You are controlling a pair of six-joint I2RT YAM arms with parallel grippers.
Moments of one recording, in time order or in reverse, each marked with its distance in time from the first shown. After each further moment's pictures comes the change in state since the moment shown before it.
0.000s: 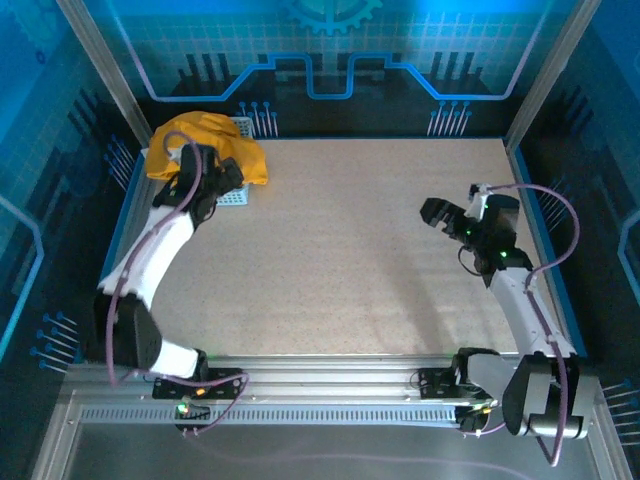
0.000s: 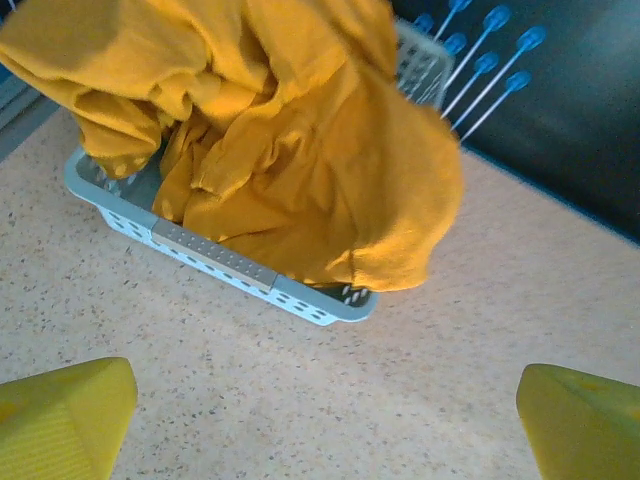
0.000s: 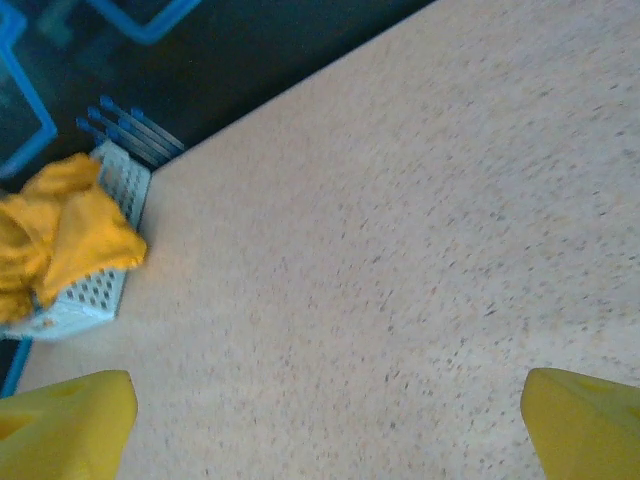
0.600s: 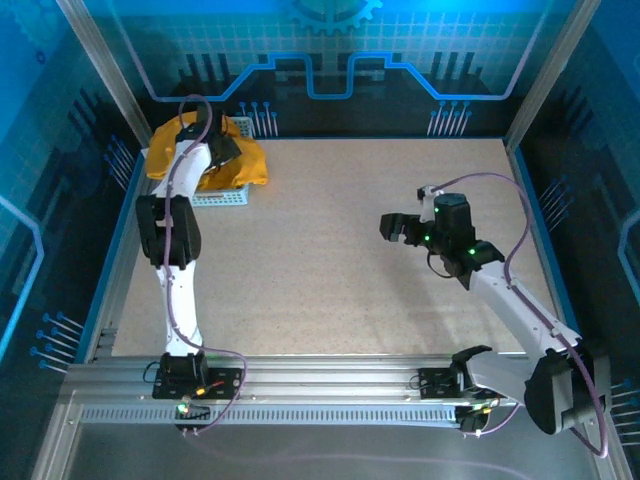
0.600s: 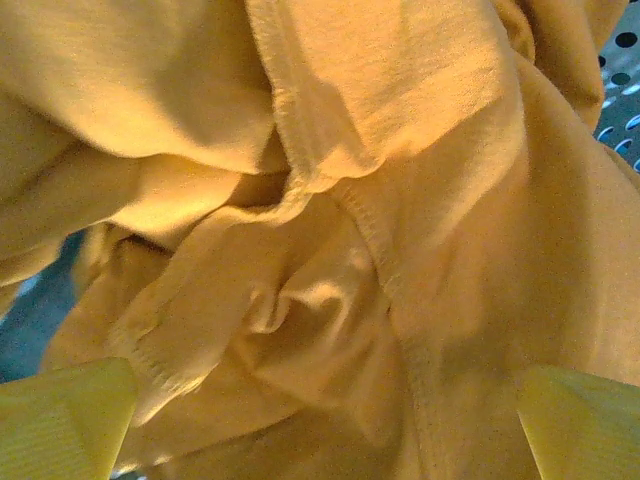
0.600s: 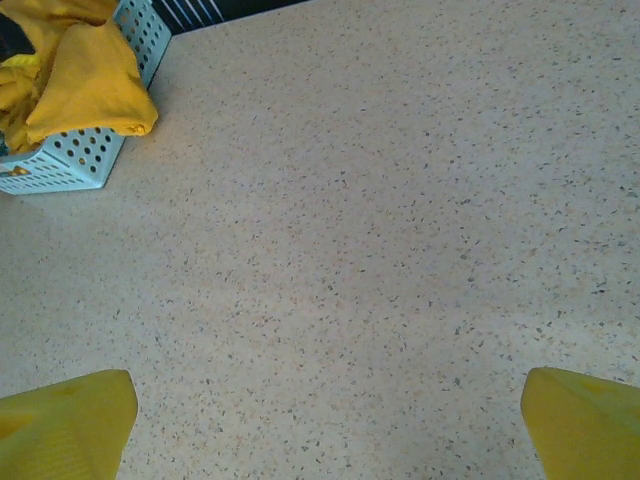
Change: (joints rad) left arm 0.135 0.830 0.868 -0.322 0.047 -0.023; right arm 0.354 0.039 0.059 -0.088 0.237 -0.115
